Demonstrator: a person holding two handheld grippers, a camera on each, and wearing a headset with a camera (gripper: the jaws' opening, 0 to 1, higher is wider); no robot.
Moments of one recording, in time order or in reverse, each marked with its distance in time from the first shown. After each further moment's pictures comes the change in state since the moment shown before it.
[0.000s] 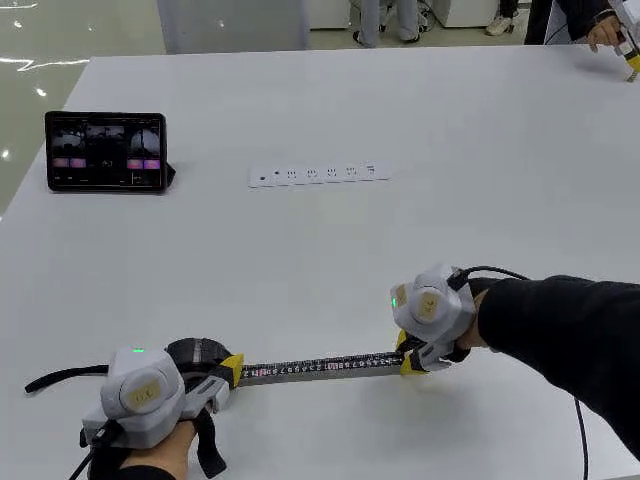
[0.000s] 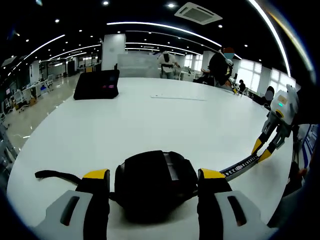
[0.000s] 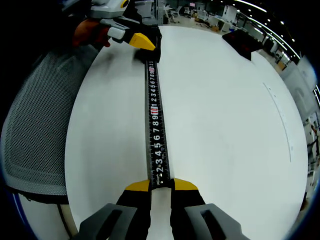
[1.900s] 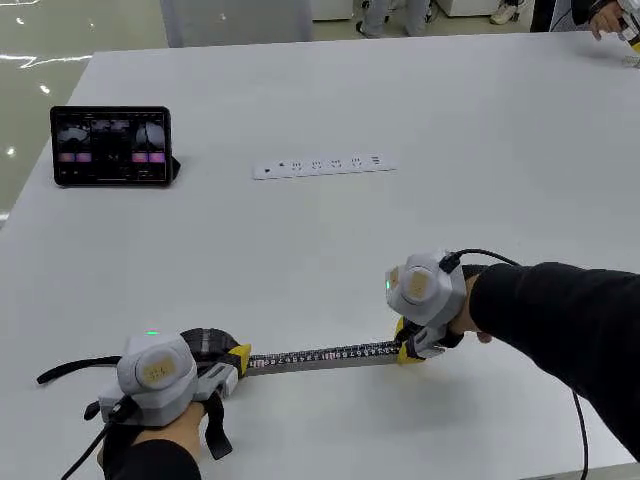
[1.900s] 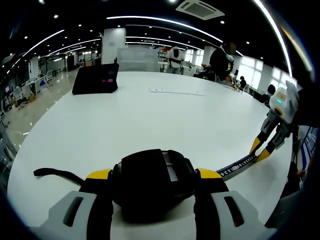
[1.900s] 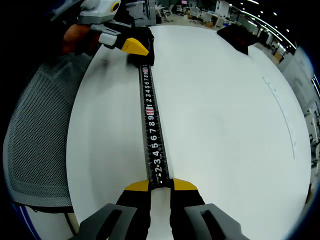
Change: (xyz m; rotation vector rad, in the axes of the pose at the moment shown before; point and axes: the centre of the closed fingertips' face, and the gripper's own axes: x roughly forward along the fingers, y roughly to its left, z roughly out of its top) left arm 0.003 -0.002 -0.004 -0.008 0.054 -0.001; right arm 0.005 -0.001 0.012 0.066 0.004 0.018
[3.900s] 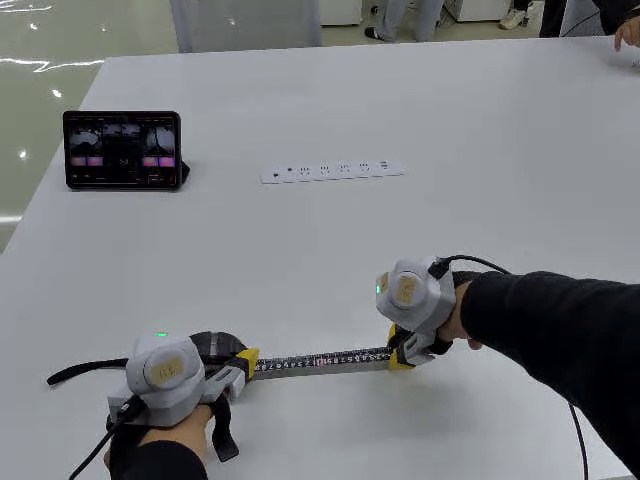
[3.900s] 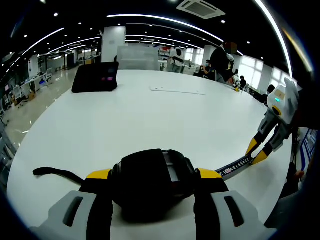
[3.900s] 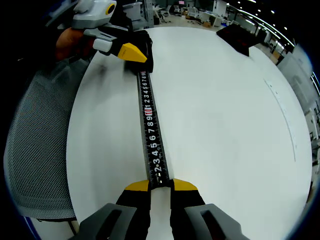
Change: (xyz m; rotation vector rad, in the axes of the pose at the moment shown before) left arm 0.001 0.001 0.000 -0.008 0.014 -0.004; right arm 0.007 0.002 0.022 0.017 -0.009 0.004
